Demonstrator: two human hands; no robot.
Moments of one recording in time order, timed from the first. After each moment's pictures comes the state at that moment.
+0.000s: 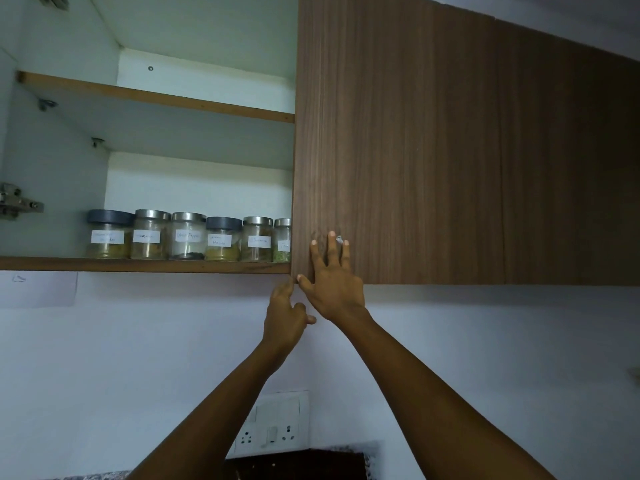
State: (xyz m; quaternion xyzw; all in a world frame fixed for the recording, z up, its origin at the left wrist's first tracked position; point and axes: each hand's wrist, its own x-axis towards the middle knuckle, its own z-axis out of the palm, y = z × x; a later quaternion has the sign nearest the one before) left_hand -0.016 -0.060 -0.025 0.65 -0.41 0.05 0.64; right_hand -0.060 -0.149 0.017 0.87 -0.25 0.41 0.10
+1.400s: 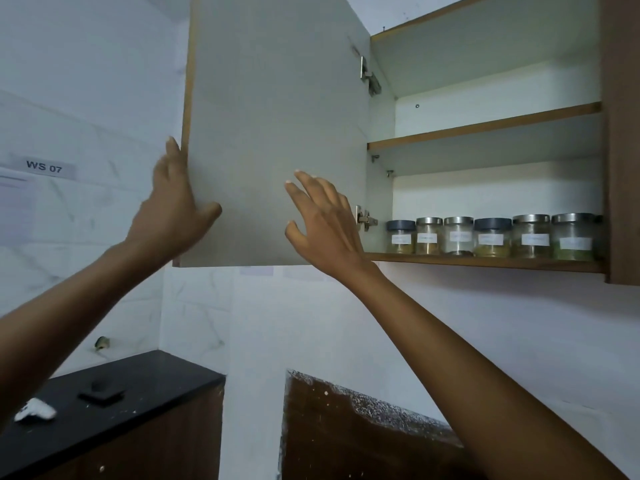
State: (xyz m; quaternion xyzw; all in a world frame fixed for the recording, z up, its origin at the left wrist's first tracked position) left_hand -0.073 0.499 0.072 0.81 -0.05 0.52 0.26; right_hand -0.038 0.298 0.066 0.78 0.25 0.58 -0.03
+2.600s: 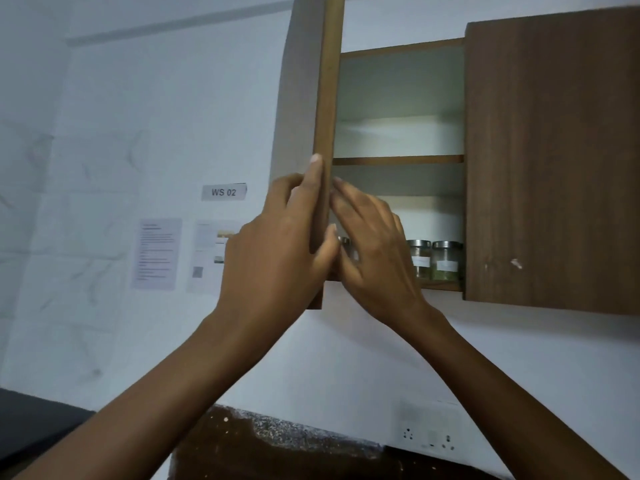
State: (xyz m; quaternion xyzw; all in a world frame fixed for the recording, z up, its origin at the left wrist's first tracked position) left_hand -0.147 0.297 0.047 0.66 -0.32 0.61 0.29; right_hand -0.139 0.156 0.058 0.74 0.23 0.64 -0.01
